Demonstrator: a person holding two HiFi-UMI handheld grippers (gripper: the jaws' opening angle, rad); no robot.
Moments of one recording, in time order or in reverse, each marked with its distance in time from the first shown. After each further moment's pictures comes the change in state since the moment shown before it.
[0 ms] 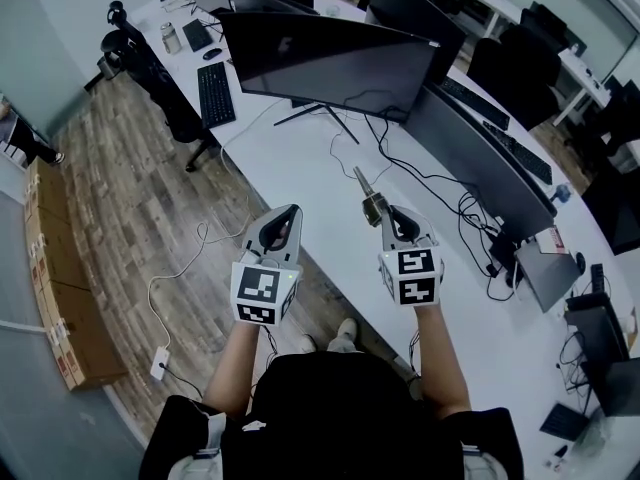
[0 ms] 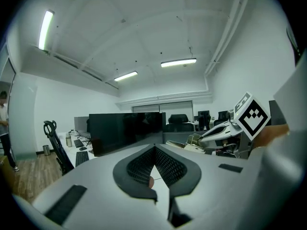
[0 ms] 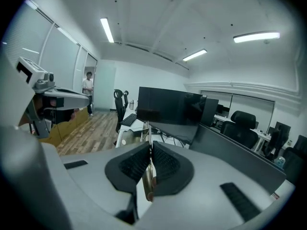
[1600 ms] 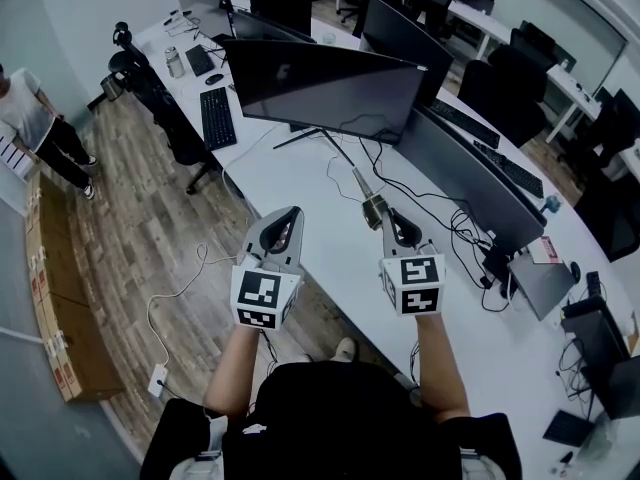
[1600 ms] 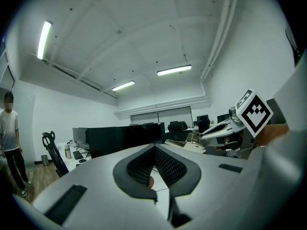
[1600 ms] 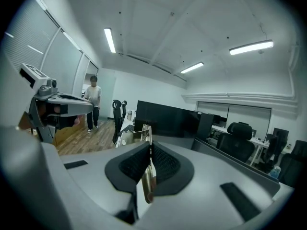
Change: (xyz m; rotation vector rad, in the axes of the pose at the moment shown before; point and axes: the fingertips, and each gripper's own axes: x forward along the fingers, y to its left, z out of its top) left arm -0.013 -0.007 0.050 0.071 -0.109 0.004; right arm -0.038 -0.008 0.053 -0.015 -0.136 -0.033
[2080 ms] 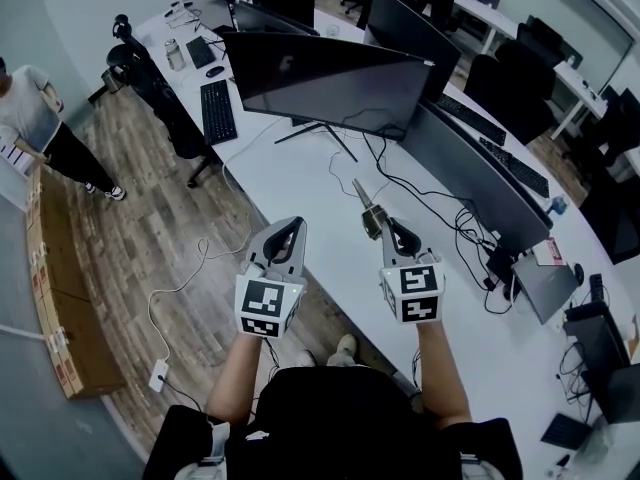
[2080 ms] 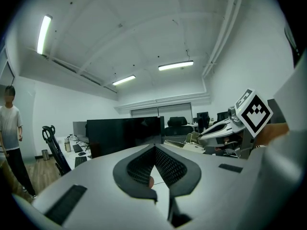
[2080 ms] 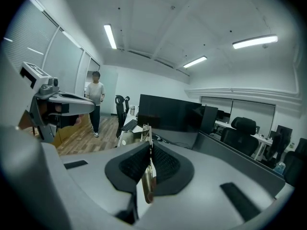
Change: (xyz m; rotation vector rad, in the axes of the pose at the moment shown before) left arm 0.007 -0.007 -0.033 -0.037 0.076 -0.005; right arm 0.012 0.005 -0.032 0.001 0.063 0.042
